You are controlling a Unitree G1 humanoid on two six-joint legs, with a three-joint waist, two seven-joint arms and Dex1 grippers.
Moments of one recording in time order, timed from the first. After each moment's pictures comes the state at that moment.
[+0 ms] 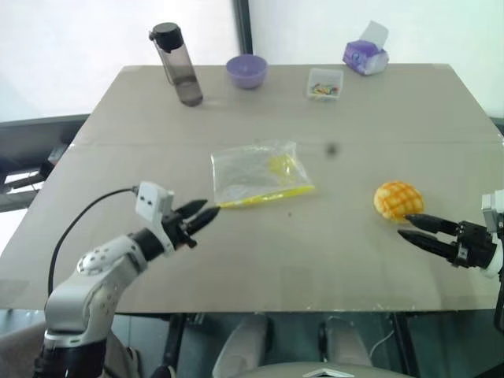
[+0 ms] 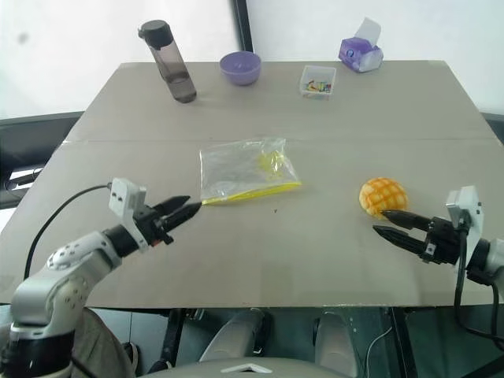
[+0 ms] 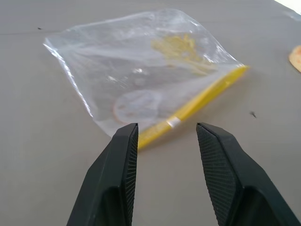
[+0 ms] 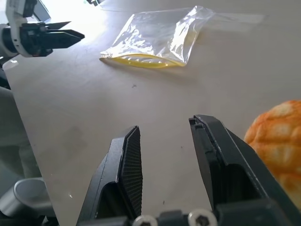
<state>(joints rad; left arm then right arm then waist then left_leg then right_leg) -0.08 0.60 0.28 -0.28 -0.63 0.67 -0.61 0.14 -0.80 -0.41 -0.35 0.69 0.46 1.07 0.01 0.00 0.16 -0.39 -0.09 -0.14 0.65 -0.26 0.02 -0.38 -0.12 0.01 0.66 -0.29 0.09</state>
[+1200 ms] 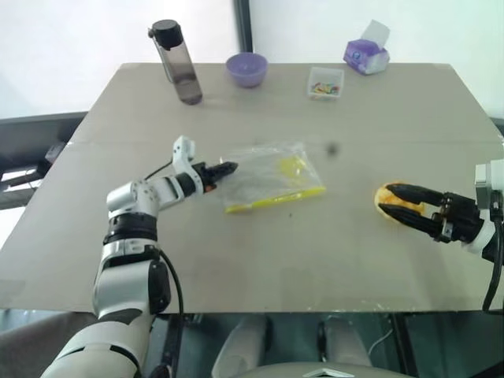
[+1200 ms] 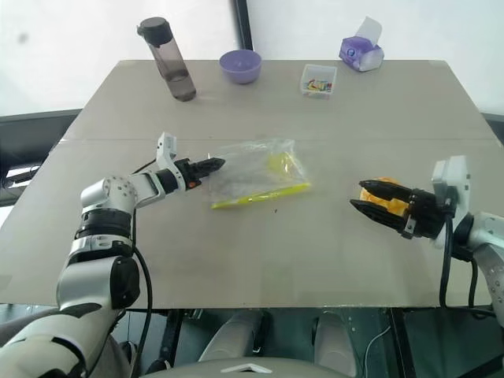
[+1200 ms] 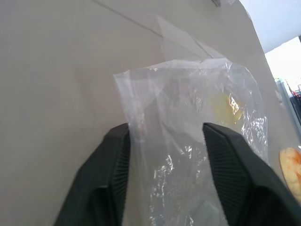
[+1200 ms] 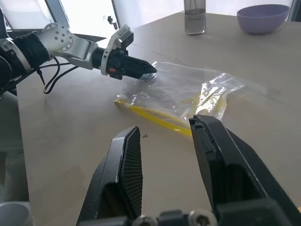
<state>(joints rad) -0.80 0.45 0.27 0.68 -0.57 0.96 -0.66 0.00 -0.79 -0.36 -0.45 0.71 0.43 1.01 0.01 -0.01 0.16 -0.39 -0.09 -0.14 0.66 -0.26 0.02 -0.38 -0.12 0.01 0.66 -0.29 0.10</state>
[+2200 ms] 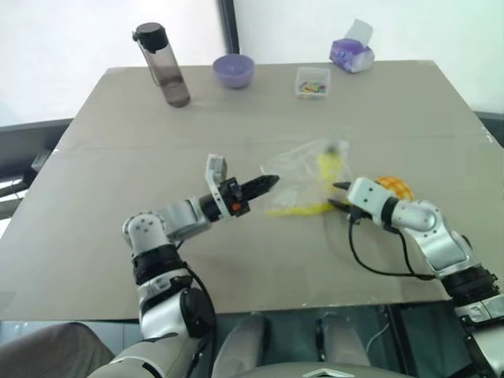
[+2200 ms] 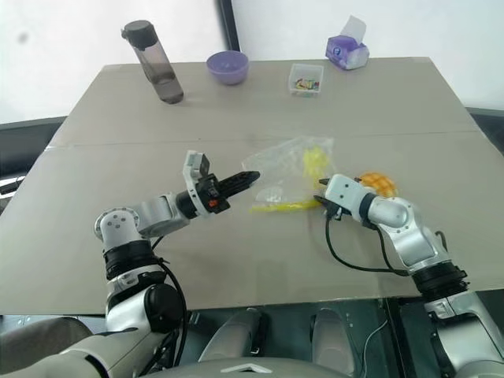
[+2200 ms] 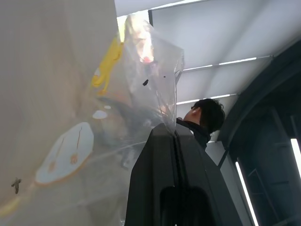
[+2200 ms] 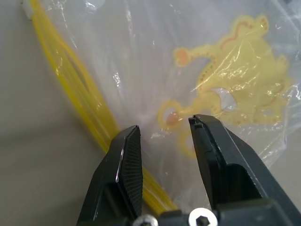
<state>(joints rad) -0.64 0.13 0.67 0.24 -1.13 1.58 -0.31 -0.41 -0.62 0.25 0.13 -0.18 -0.13 0.71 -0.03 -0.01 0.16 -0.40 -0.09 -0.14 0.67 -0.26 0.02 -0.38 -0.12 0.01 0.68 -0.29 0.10</state>
